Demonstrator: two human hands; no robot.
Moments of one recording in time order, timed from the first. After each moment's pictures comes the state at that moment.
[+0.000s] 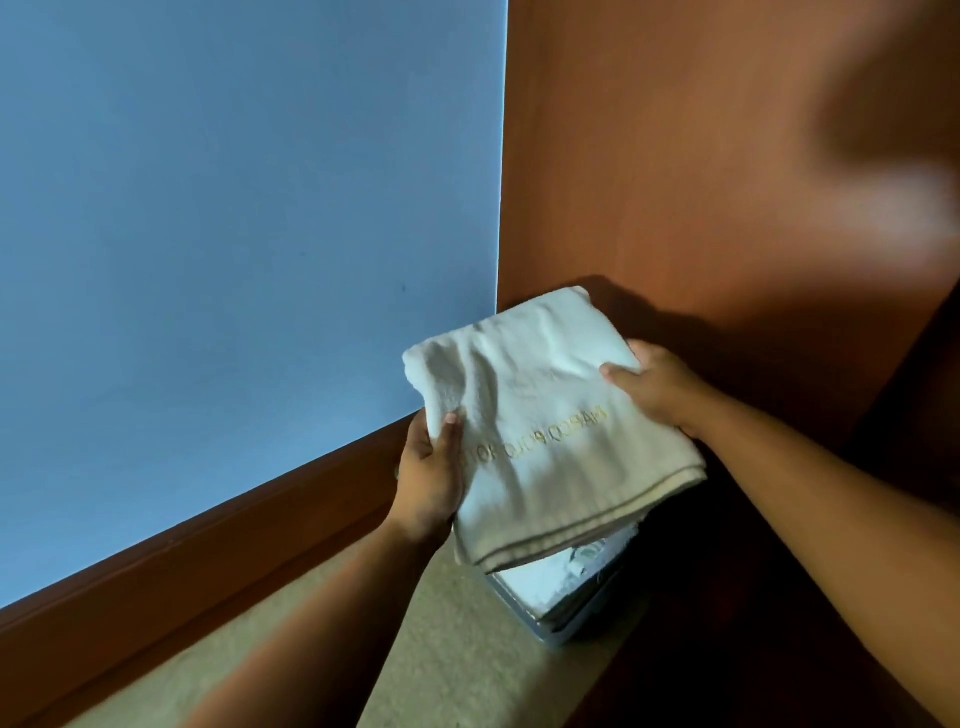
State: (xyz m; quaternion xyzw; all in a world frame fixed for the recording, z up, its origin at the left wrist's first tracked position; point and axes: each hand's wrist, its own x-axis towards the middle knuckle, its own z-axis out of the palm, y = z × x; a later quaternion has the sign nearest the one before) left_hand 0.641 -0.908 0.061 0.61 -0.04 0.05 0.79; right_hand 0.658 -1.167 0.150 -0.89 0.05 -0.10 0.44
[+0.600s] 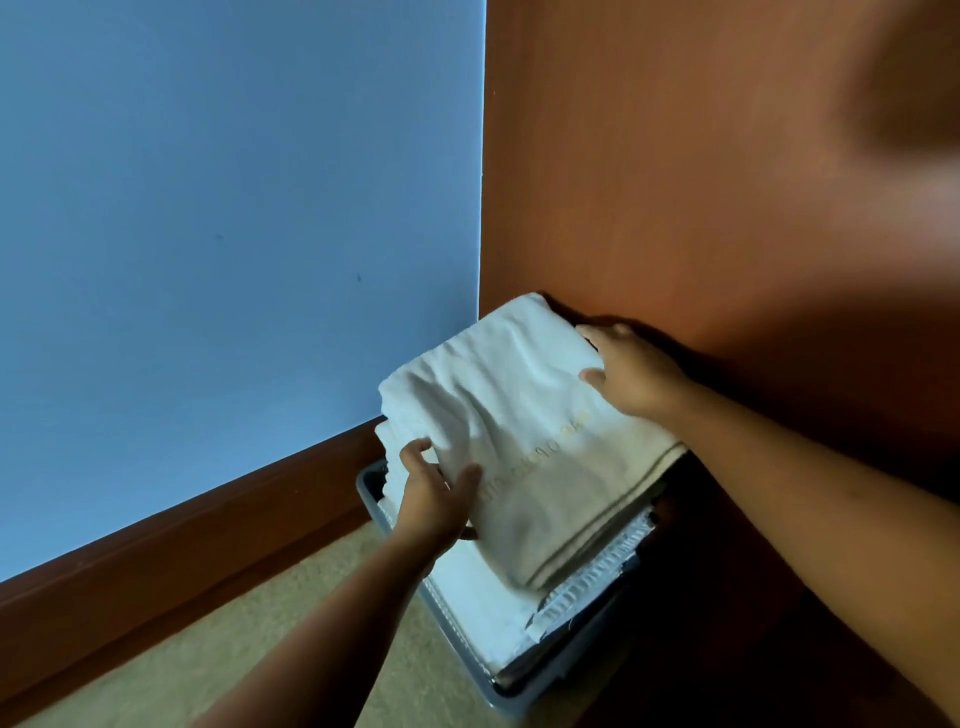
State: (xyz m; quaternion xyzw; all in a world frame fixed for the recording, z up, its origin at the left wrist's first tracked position) left_hand 0.709 -0.987 0.024 0.72 0.08 -0.04 0.69; right_hand 0.794 -1.240 0.119 -0.99 -0.03 -0.07 0.12
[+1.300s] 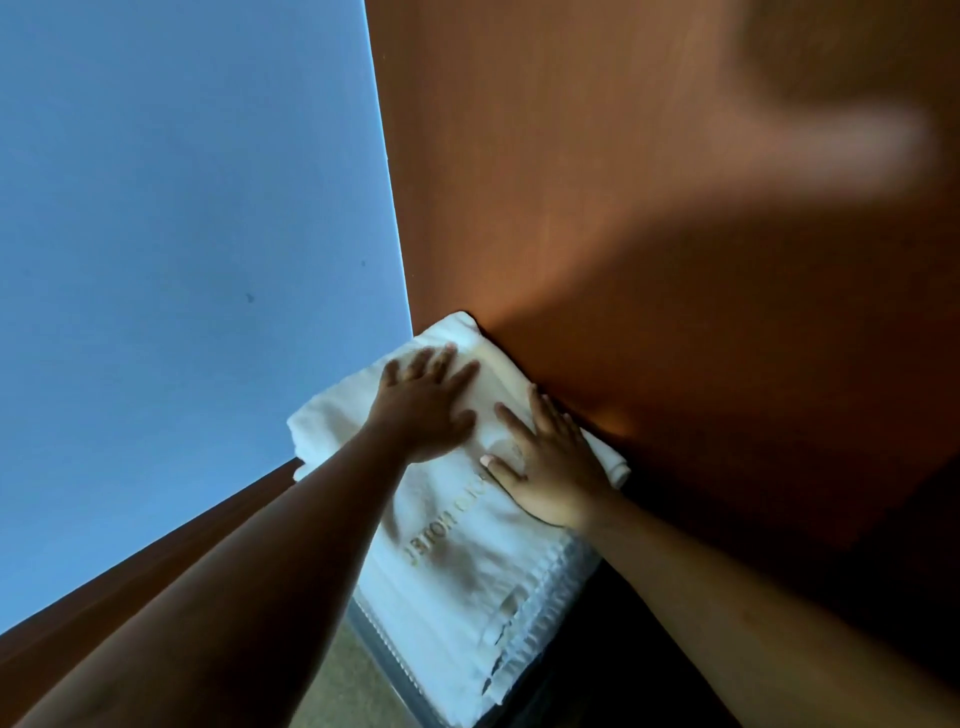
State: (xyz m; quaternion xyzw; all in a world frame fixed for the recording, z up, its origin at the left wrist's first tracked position) left_hand 0.891 -1.038 0.043 0.96 -0.27 0.06 -0.05; right_hand 0.788 -1.223 0.003 -0.99 -0.01 -0.05 0.14
